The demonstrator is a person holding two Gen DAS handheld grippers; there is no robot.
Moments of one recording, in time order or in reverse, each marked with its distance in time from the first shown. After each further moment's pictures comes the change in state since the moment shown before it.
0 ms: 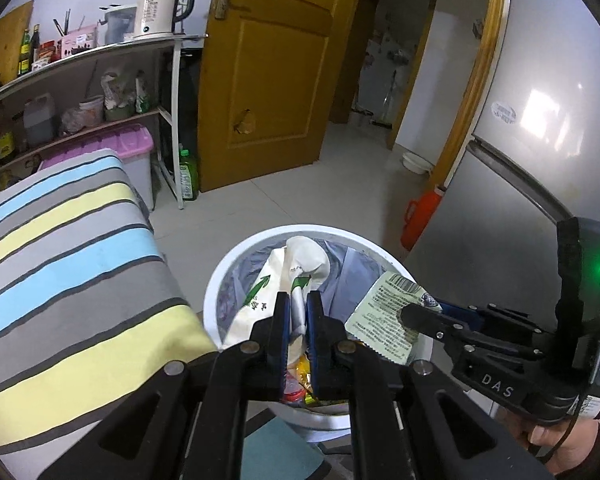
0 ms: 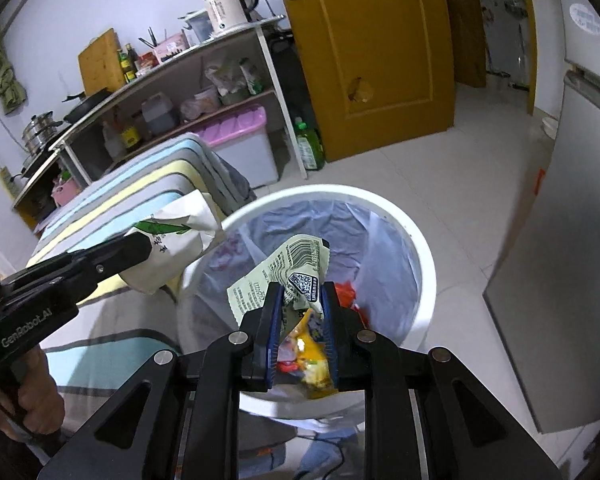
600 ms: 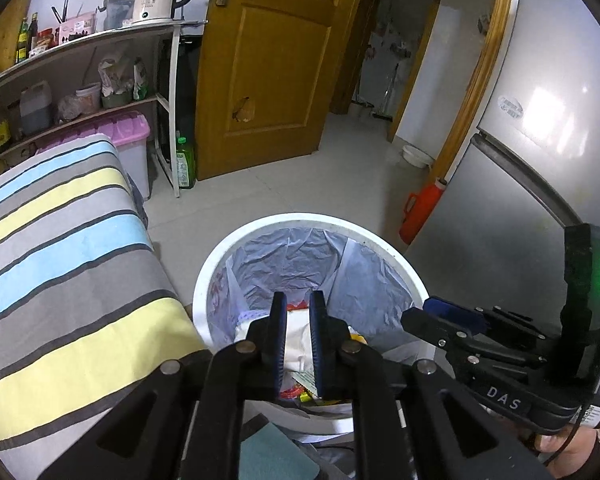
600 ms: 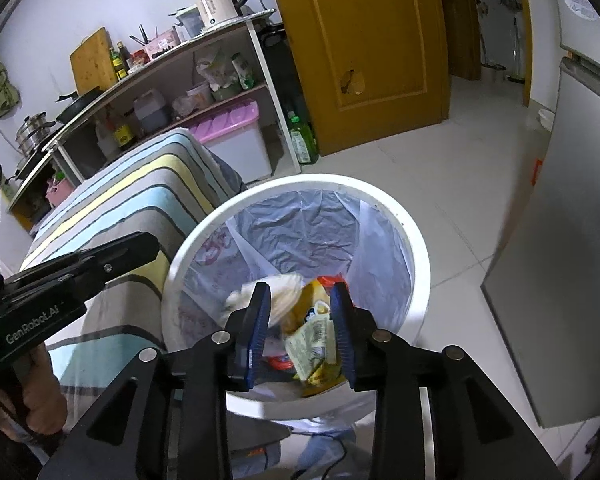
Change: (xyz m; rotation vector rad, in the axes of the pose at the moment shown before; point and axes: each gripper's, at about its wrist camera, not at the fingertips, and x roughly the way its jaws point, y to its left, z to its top) left arm 0.010 0.002 -0.003 -0.020 0.028 -0.011; right arm -0.004 -0.002 -0.004 0.010 -0.001 -0.005
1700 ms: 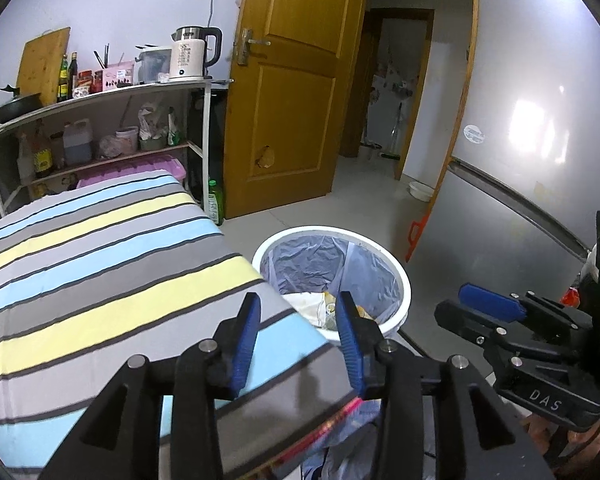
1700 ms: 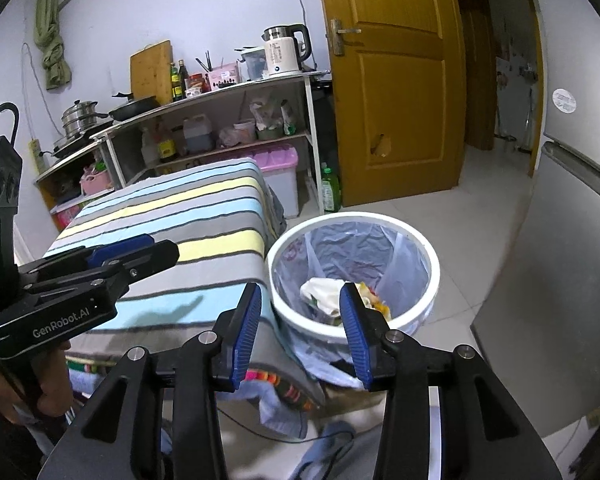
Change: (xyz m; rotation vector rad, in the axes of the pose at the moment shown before) left arm -0.135 0.000 -0.072 0.028 -0.184 0.076; right arm -0.117 0.085 -0.067 -0.168 -0.199 -0.005
